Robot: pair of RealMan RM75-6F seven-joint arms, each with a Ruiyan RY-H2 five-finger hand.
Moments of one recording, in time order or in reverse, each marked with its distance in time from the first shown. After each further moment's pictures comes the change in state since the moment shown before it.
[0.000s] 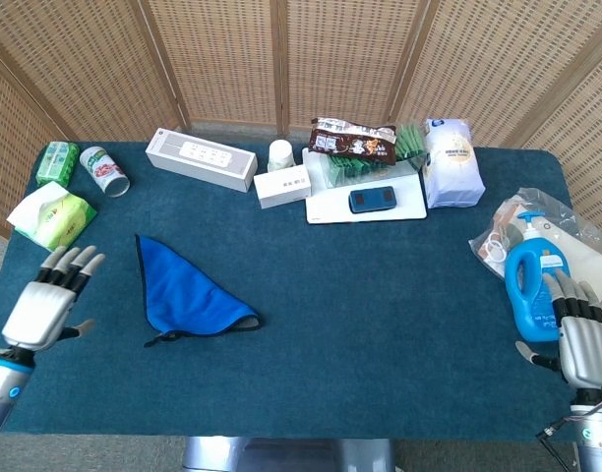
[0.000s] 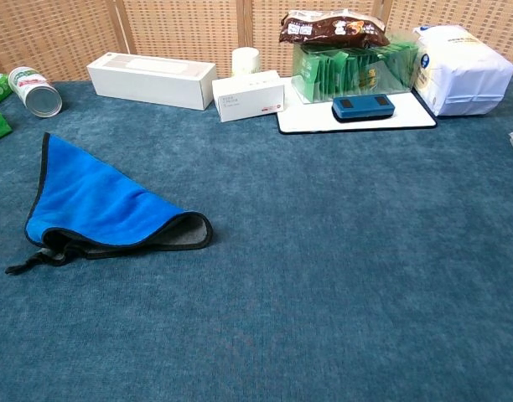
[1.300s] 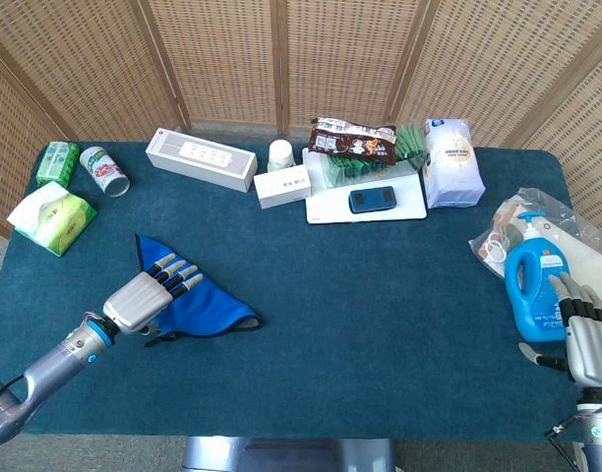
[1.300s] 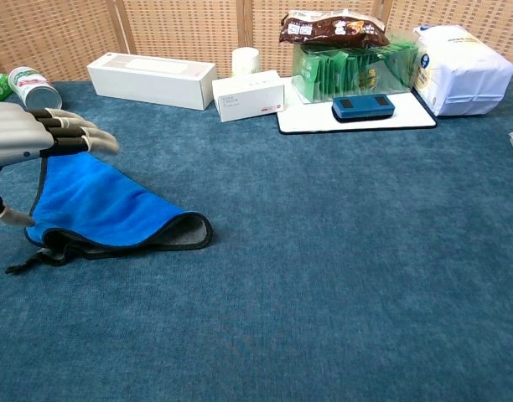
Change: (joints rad) left arm -0.358 -0.040 0.032 -0.020 0.115 -0.447 0.139; right arm 0.005 0.043 0.003 -0.019 0.053 -0.079 0.095
